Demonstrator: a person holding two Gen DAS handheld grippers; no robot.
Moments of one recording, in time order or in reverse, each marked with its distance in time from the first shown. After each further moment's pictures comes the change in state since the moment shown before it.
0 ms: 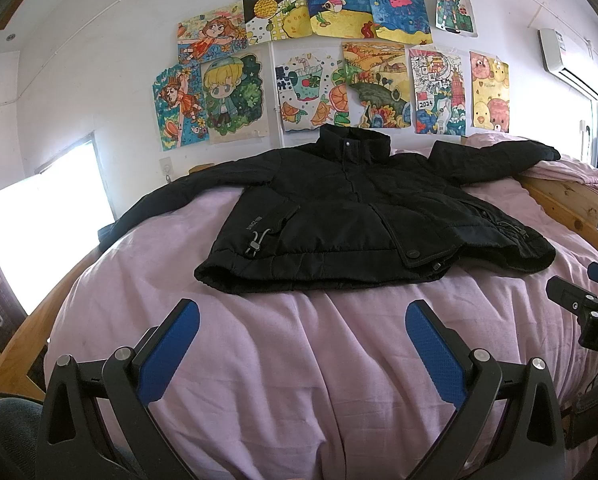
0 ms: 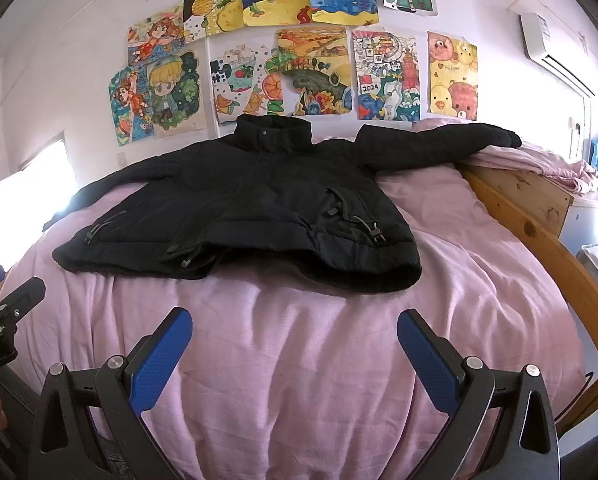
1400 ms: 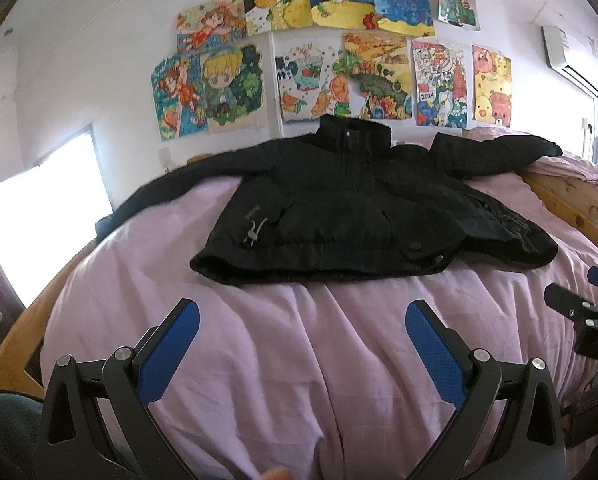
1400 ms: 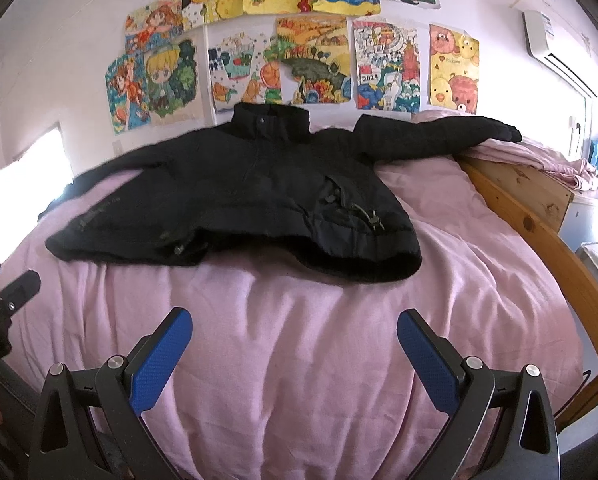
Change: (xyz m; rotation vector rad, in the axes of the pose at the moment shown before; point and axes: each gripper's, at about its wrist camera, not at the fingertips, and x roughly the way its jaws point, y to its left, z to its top) left arm 0.015 0.006 0.000 -0.013 0.043 -0.009; right arm 0.008 0.005 0.004 -0.019 0.055 -0.029
